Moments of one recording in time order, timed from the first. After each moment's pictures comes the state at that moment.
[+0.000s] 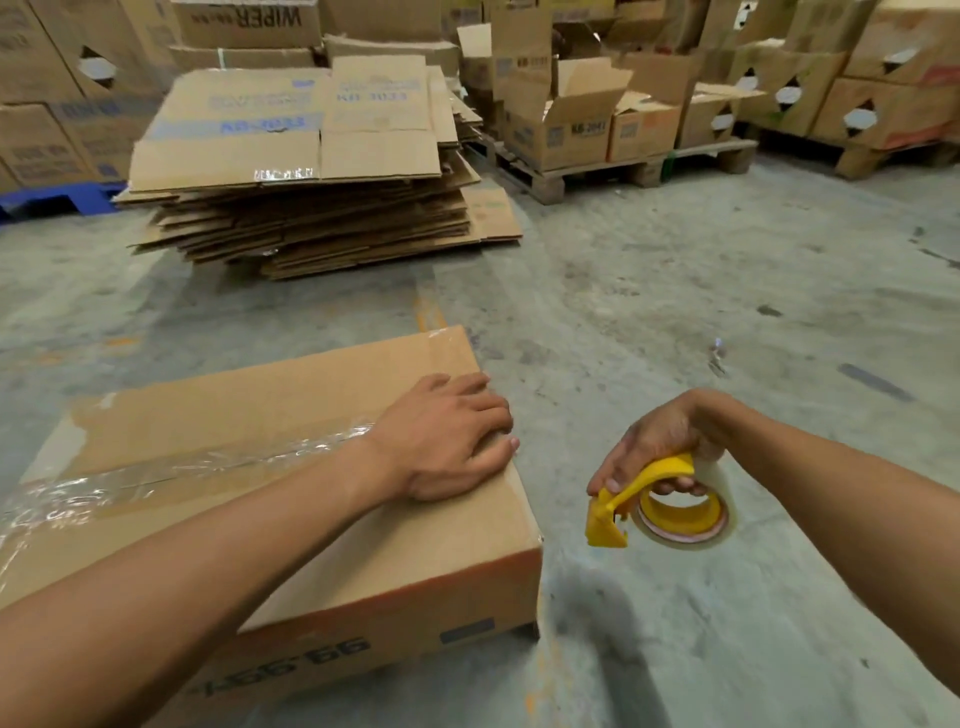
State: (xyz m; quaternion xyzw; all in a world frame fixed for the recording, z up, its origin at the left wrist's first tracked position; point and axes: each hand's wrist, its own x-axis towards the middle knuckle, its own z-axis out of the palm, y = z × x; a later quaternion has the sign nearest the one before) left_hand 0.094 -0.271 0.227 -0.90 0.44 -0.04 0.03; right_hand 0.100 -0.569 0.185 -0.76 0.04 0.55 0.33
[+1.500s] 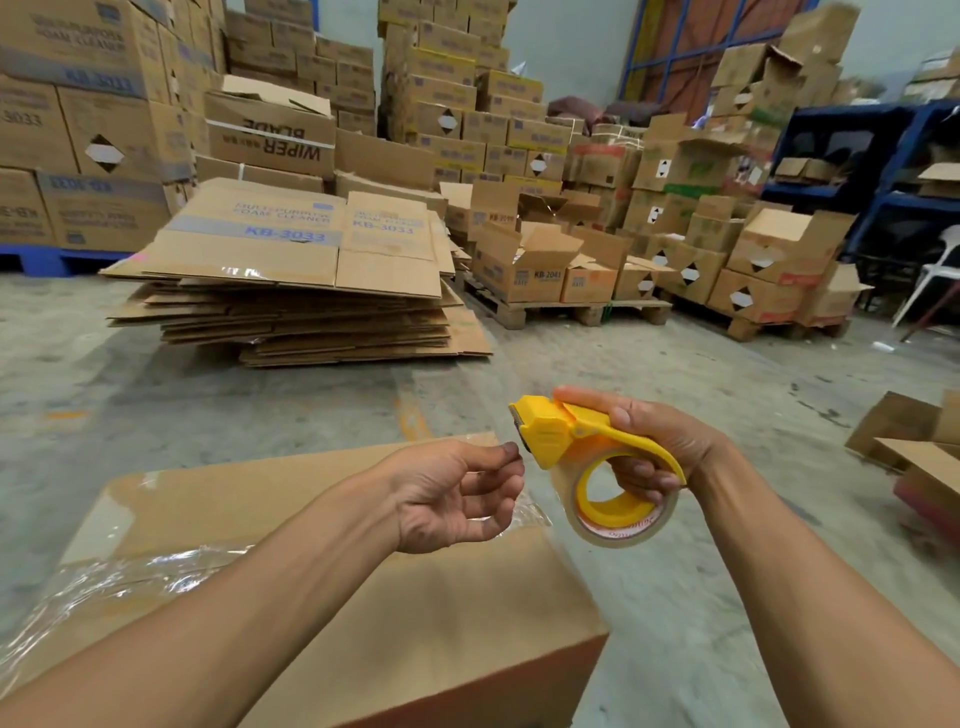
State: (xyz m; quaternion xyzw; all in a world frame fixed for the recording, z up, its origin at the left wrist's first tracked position) left_hand 0.069 -0.196 0.318 -0.50 -0.02 0.42 -0.76; right_hand 0.054 -0.452 0.337 -0.66 -0.15 0.26 0.69
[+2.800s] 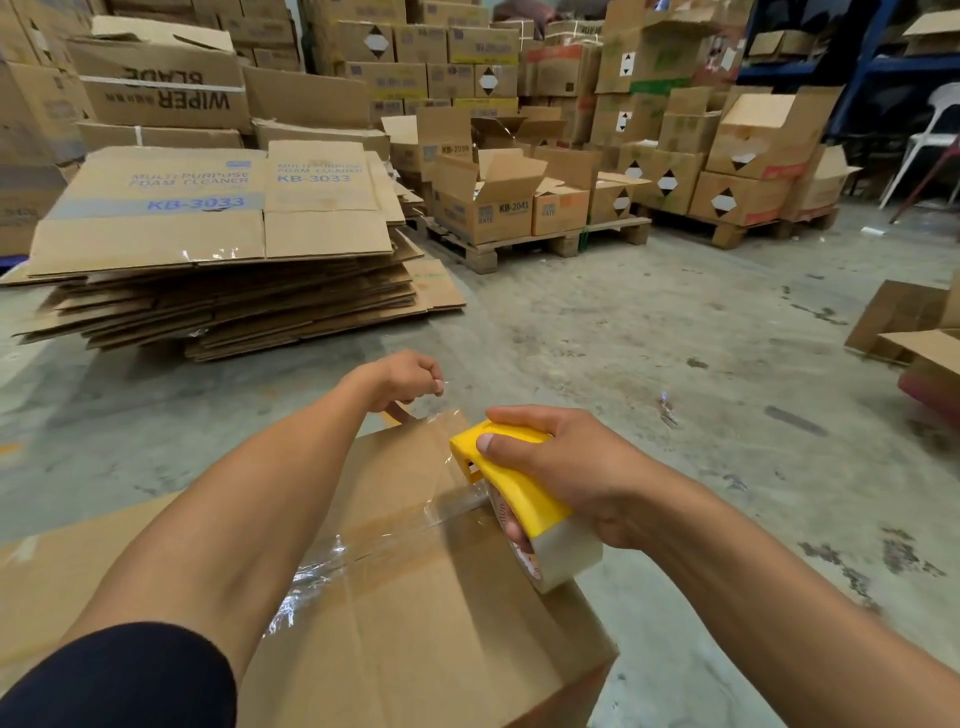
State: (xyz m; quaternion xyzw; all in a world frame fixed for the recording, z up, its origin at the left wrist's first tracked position) left_hand 0.307 -0.272 0.249 -0.90 0.19 0.24 -0.32; right_hand 0.052 -0.377 0.304 -0.68 0.17 0.05 0.72
